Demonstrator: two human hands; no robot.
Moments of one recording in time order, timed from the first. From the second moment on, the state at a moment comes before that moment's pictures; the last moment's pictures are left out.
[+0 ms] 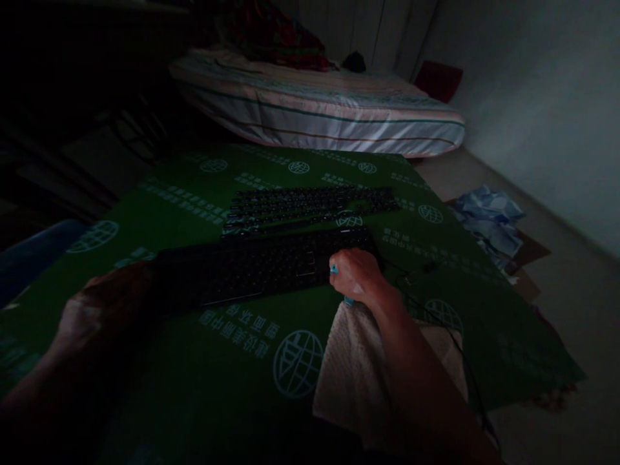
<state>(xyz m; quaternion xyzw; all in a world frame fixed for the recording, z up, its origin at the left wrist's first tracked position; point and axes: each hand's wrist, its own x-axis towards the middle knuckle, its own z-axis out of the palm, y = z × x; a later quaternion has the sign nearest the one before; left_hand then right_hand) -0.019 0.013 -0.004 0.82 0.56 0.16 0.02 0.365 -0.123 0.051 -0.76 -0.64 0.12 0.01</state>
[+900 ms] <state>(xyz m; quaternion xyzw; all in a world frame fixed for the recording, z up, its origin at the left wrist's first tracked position) -0.009 0.009 -0.003 0.79 0.59 0.19 0.02 0.365 -0.128 0.054 -0.72 -0.68 0.14 0.01</state>
